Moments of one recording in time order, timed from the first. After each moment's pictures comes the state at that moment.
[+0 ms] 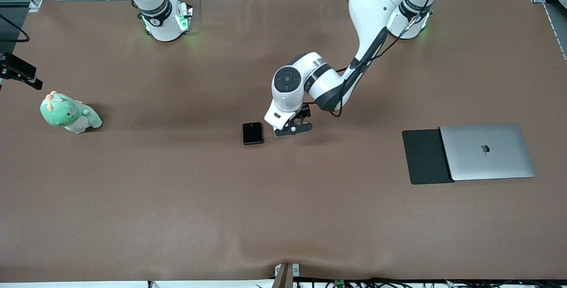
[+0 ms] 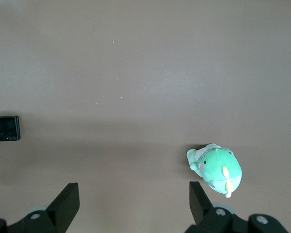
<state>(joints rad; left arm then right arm) -0.67 0.77 -0.21 -1.51 0.11 2.21 -1.07 0.00 -0.01 -0.14 -1.54 0.02 1.56 -0.20</state>
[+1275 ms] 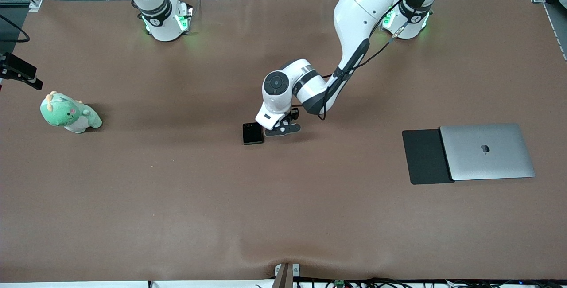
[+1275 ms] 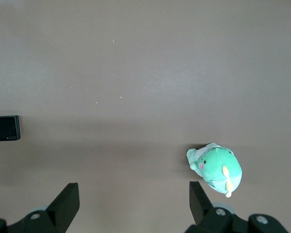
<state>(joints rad) -0.73 0.87 -0.19 -1.45 0.11 2.29 -1.10 0.00 -0.01 -0.14 -1.54 0.02 1.56 -0.20</state>
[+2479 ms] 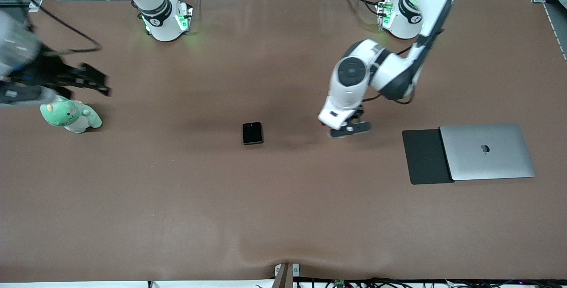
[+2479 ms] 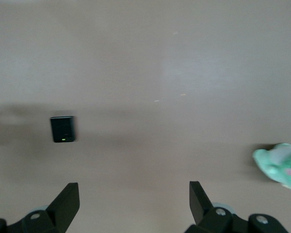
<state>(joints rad) -0.39 0.33 -0.19 -1.97 0.14 2.23 -0.80 0.29 0.07 -0.10 -1.55 0.08 1.60 0.13</state>
